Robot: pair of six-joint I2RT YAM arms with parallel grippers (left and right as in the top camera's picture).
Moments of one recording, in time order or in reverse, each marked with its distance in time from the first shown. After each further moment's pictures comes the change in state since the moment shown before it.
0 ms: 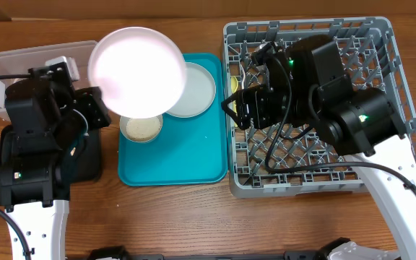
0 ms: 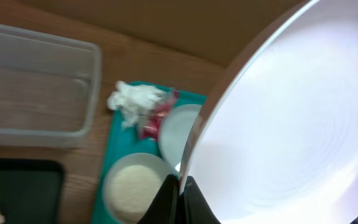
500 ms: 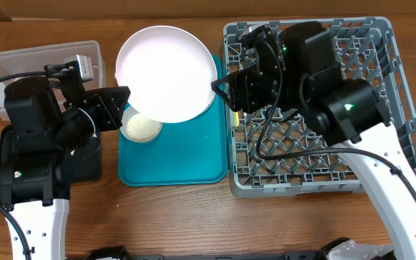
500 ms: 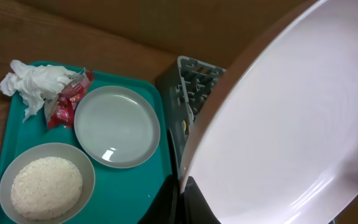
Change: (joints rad) left arm 0.000 0.003 0.000 0.019 0.327 -0.086; right arm 0.000 0.052 0.000 0.191 -0.037 -0.014
